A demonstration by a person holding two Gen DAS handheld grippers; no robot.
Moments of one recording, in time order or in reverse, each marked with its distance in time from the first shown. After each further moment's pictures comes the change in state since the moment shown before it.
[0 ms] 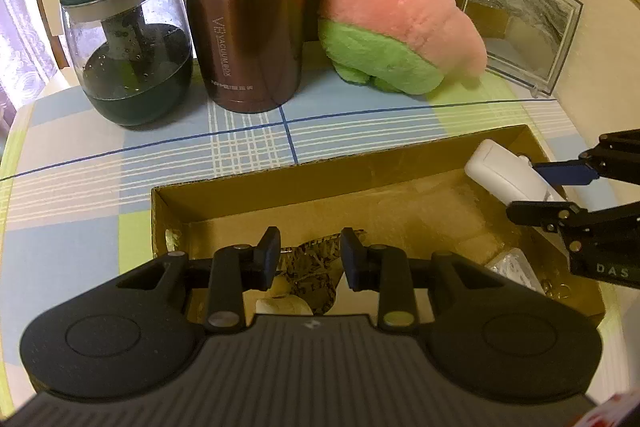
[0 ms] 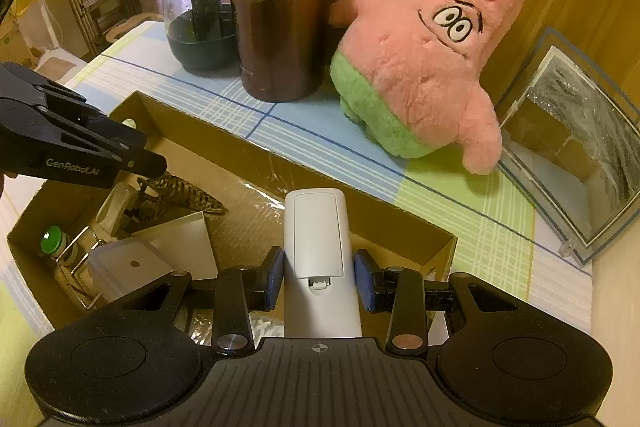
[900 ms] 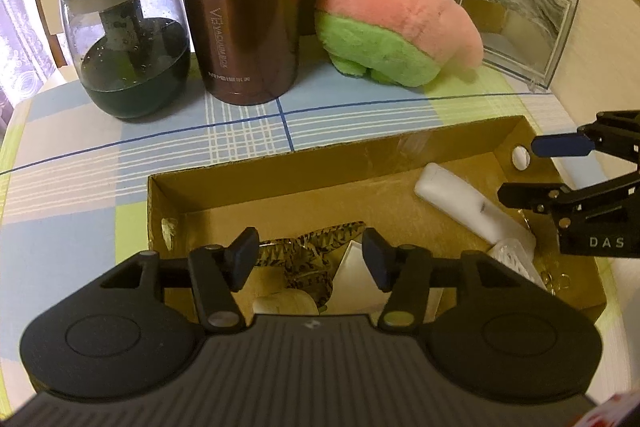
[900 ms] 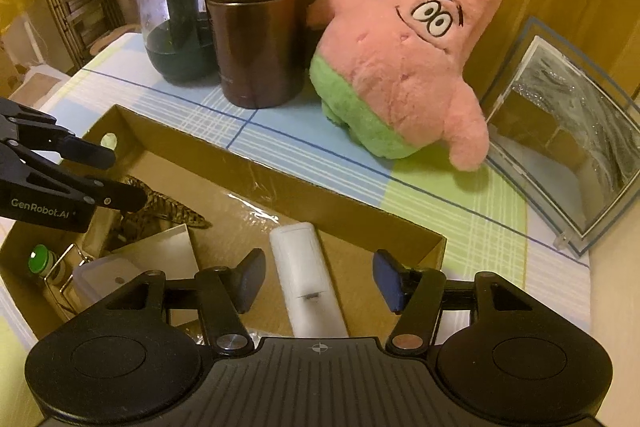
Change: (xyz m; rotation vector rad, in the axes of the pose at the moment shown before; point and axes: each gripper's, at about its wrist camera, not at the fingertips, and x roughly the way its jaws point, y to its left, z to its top) left arm 0.000 -0.001 -0.007 0.005 0.004 -0.003; right arm 0.005 -0.009 0.003 0.053 -0.012 -0.028
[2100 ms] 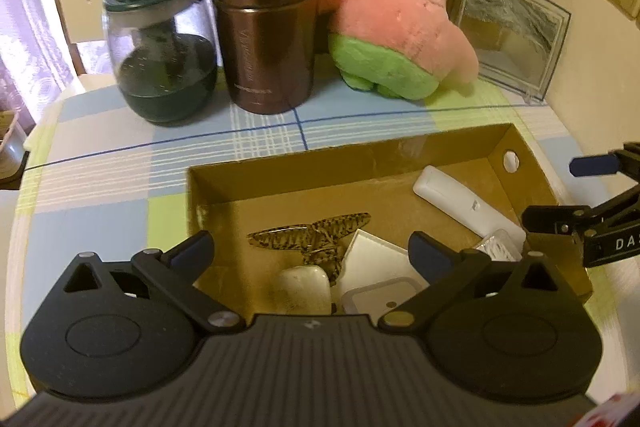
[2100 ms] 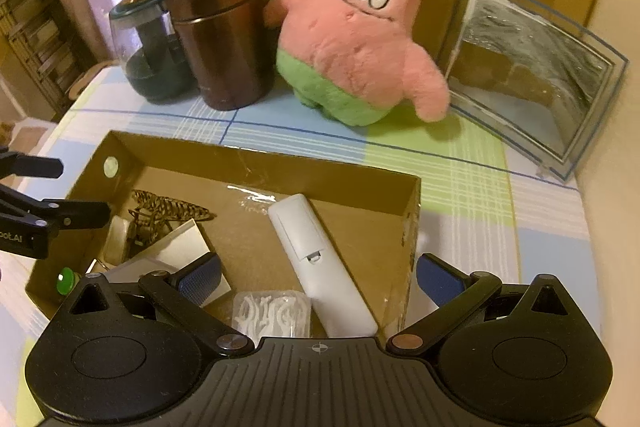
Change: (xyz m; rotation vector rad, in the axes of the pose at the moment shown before) left arm -0.045 0.003 -0.017 -0.028 -0.066 0.039; right arm -0.035 -0.010 -0.023 0.221 0.007 0.000
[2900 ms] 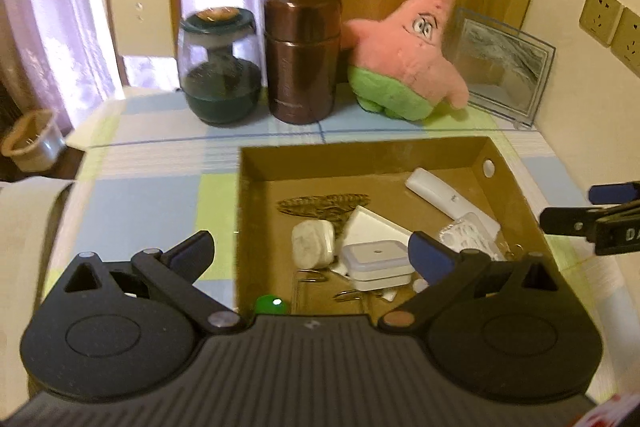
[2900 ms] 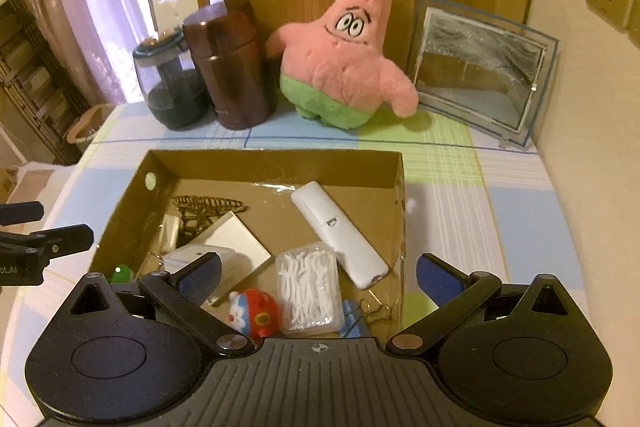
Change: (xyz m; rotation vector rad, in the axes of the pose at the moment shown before) left arm -0.098 -0.010 -0.056 -0.067 -0.127 0.080; right arm -0.089 0.029 -0.042 0.108 -0.091 -0.019
